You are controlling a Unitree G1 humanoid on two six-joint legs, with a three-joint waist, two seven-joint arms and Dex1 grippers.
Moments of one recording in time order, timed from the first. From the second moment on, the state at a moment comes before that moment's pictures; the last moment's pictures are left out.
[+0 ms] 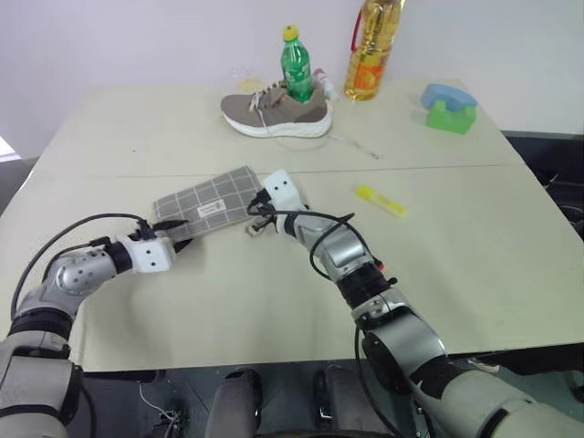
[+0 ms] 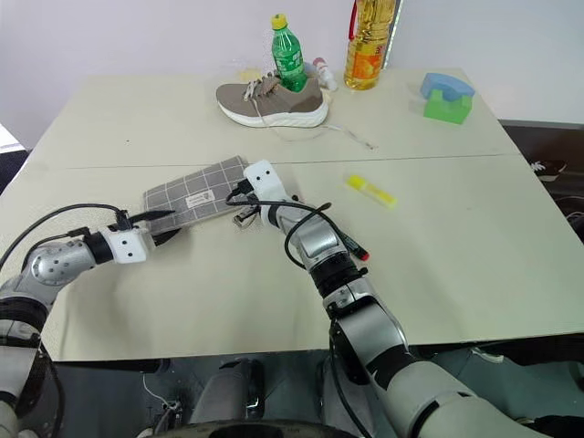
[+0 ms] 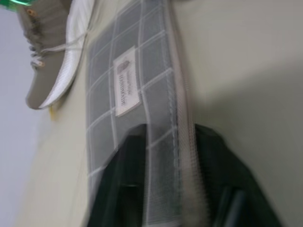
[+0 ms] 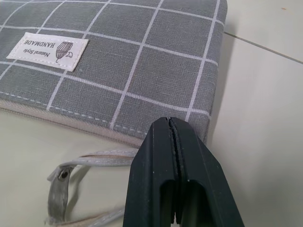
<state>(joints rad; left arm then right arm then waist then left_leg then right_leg) -0.55 0.82 -0.11 1.00 0.28 -1.09 -0.56 -0.84 0.09 0.20 0.57 0.02 0.50 0.30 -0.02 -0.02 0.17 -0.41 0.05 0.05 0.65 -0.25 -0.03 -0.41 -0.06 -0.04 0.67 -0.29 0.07</state>
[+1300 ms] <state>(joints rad) -0.13 0.63 -0.15 -0.18 0.08 0.04 -0.63 -0.57 -0.05 0.14 0.08 0.11 0.78 0.30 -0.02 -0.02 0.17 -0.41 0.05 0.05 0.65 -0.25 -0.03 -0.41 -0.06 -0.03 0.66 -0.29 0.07</state>
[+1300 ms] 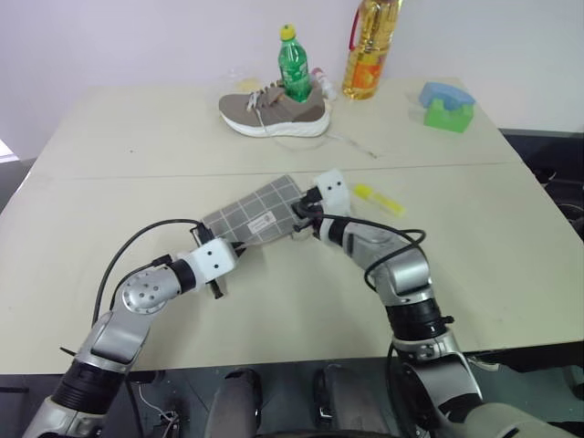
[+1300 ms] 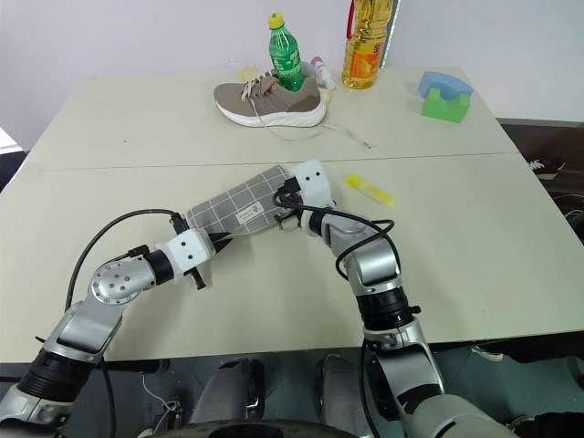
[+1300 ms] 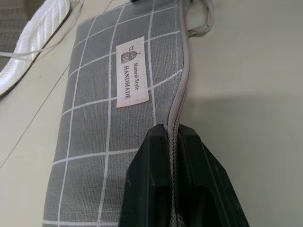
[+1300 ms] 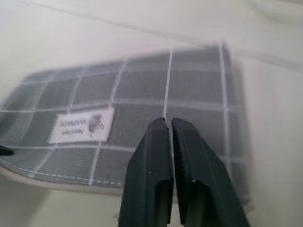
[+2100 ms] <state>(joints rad) -0.37 0.73 -0.14 0.50 0.20 -0.85 -0.65 -0.61 0.02 0.14 0.19 0.08 0.73 0.24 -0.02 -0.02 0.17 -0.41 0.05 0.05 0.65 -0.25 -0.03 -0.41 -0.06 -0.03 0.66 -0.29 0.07</state>
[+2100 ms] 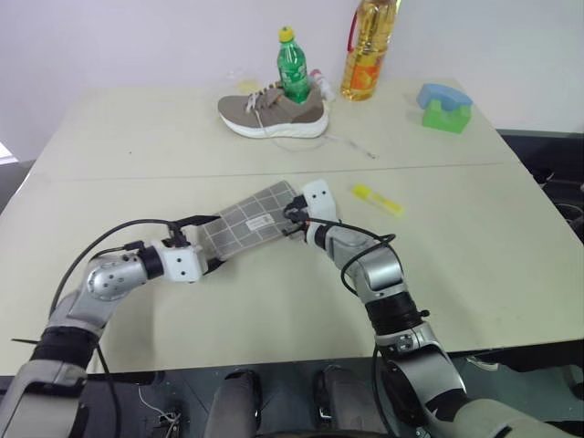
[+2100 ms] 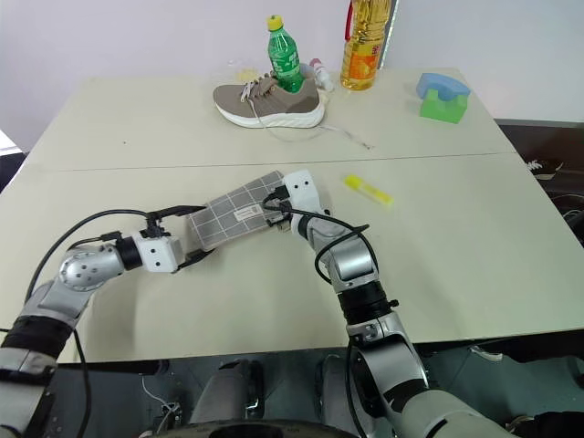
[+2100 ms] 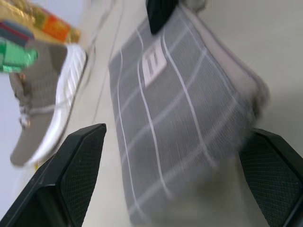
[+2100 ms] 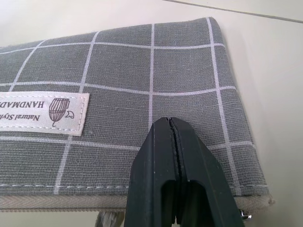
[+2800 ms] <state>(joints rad) -0.27 0.63 -0.13 0.40 -0.05 -0.70 -0.64 -0.58 -0.15 0.18 0.04 0.05 0.62 0.32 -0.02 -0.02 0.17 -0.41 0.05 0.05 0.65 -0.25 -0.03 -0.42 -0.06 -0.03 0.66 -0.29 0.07</state>
